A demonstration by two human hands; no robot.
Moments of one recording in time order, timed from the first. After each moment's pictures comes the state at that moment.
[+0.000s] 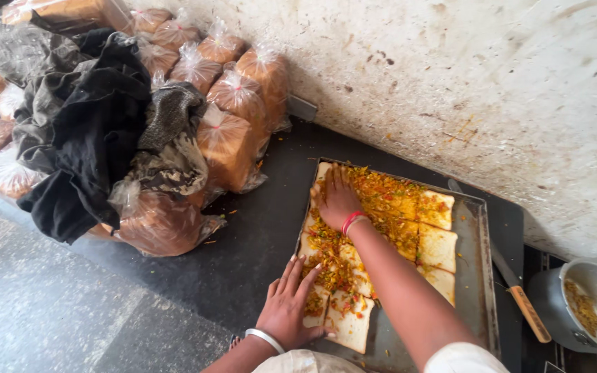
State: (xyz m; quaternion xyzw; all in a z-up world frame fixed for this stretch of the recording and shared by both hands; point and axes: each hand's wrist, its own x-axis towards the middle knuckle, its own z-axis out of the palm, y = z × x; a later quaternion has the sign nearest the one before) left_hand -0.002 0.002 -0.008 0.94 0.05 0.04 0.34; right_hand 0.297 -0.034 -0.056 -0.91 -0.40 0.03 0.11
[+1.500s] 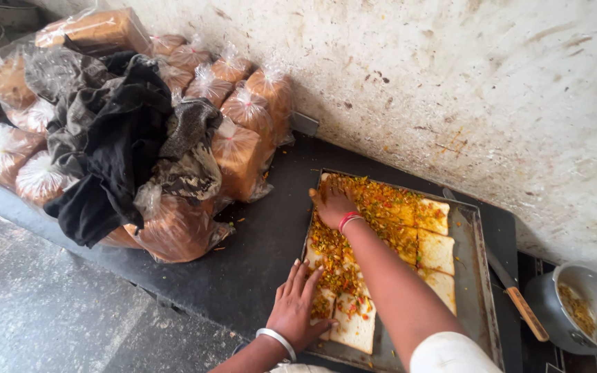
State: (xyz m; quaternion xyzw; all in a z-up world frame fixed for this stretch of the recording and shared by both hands) left_hand -0.006 0.002 -0.004 0.93 0.06 0.05 0.35; right_hand 0.306 -0.012 -0.066 -0.93 -0.33 0.14 0.08
